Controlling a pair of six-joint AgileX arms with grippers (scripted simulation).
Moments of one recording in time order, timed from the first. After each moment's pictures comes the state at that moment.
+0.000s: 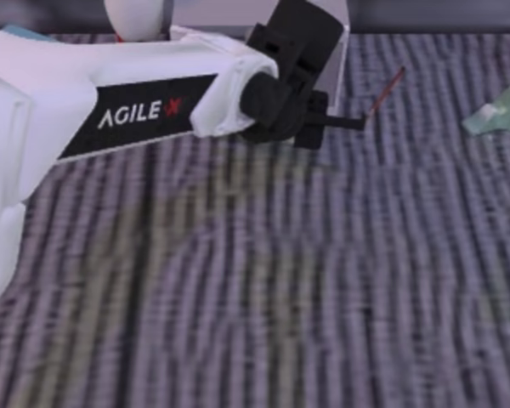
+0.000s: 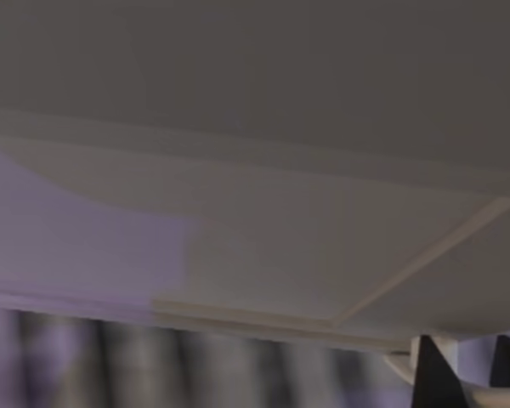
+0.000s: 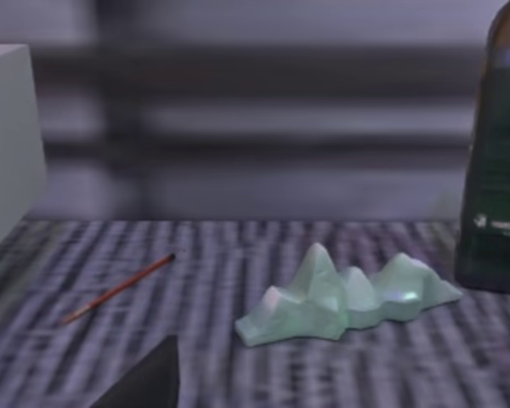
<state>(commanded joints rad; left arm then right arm) -0.67 2.13 1.61 -0.37 -0.25 -0.34 0.00 0.00 0.00 0.00 0.00 0.00</state>
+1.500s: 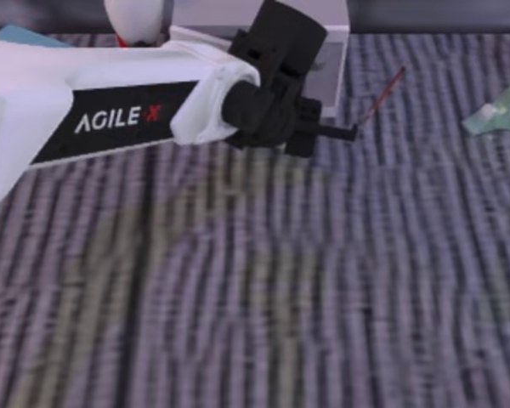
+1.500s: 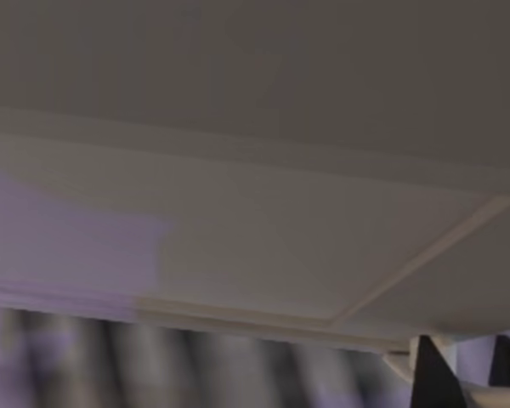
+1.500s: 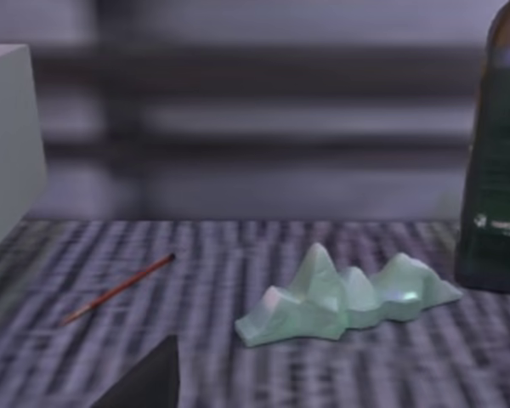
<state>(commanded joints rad) -0.66 2.08 1.52 -0.32 -0.19 -0.27 0.00 0.00 0.00 0.00 0.00 0.00</state>
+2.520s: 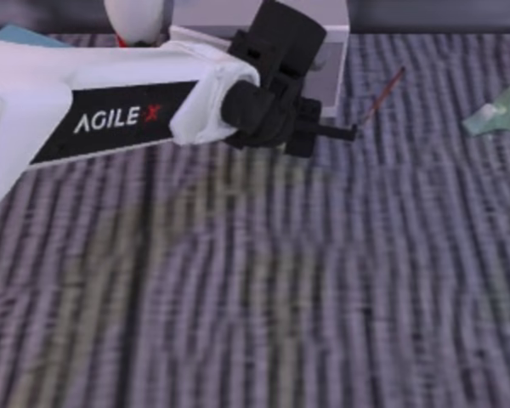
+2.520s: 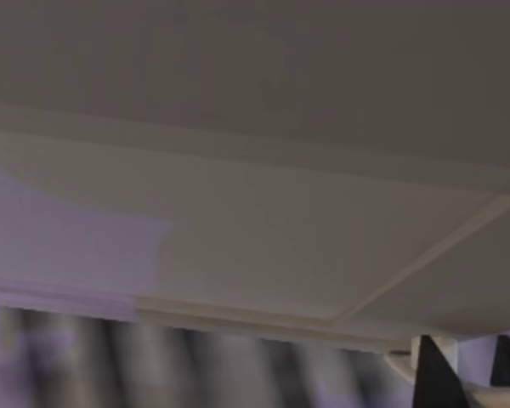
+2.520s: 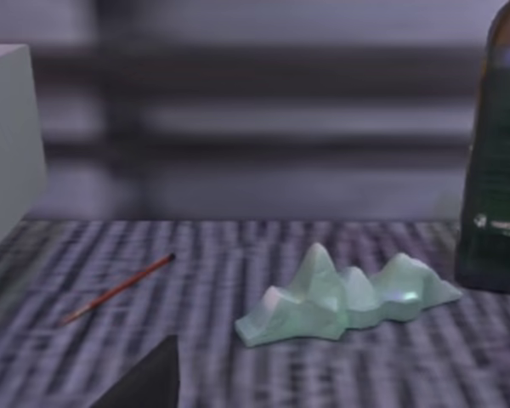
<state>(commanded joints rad) -0.66 2.08 1.52 -0.32 -0.19 -0.27 0.00 0.00 0.00 0.00 0.00 0.00</state>
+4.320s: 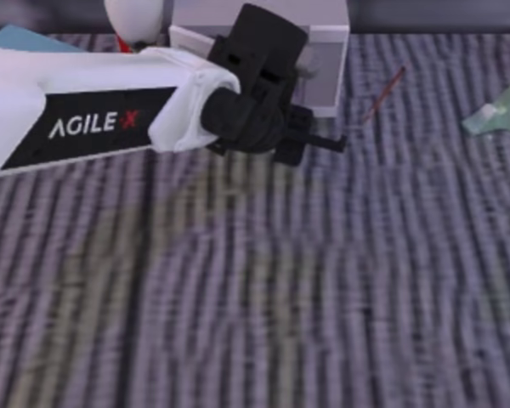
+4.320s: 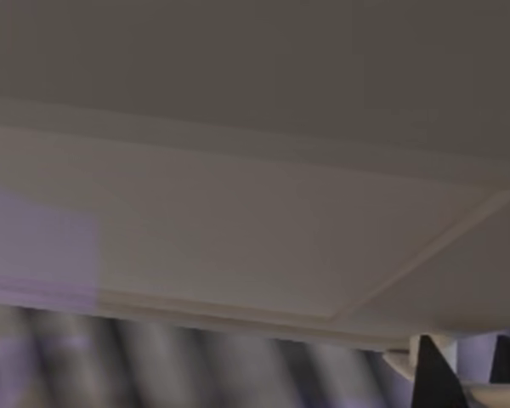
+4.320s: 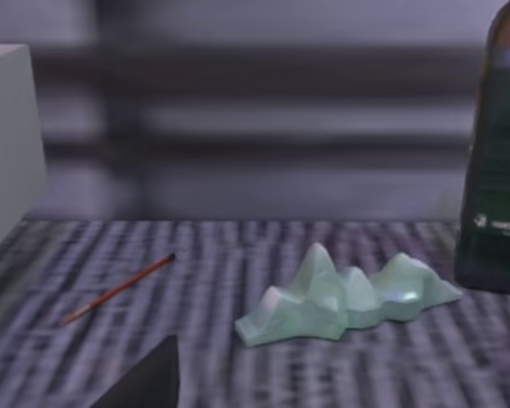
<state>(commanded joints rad) -0.64 2.02 1.43 -0.28 -0.13 -0.19 0.00 0.00 0.00 0.00 0.00 0.00</state>
